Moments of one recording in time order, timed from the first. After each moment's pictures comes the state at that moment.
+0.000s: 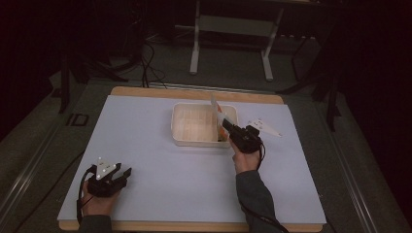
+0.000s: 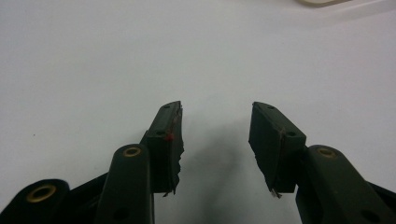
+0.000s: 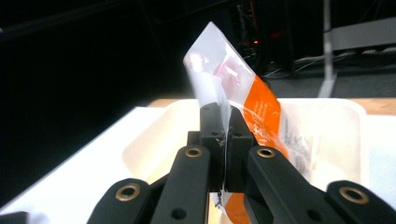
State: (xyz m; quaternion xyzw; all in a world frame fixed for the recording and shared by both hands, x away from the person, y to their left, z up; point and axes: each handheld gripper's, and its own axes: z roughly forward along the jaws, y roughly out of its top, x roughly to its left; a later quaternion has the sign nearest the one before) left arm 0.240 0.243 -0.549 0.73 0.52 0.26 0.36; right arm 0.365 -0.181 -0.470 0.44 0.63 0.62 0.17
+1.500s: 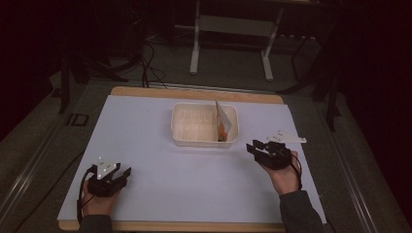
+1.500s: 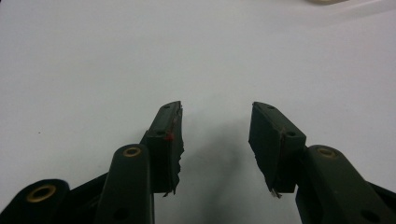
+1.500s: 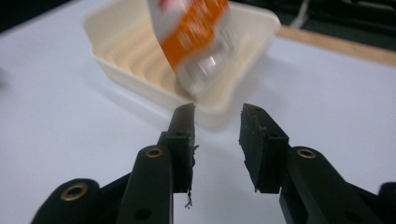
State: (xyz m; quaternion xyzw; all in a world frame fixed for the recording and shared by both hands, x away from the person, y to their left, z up) left arm 0.241 0.242 -0.550 0.73 0.52 0.27 0.35; right arm 0.316 -0.253 -0.447 0.42 0.78 0.43 0.20
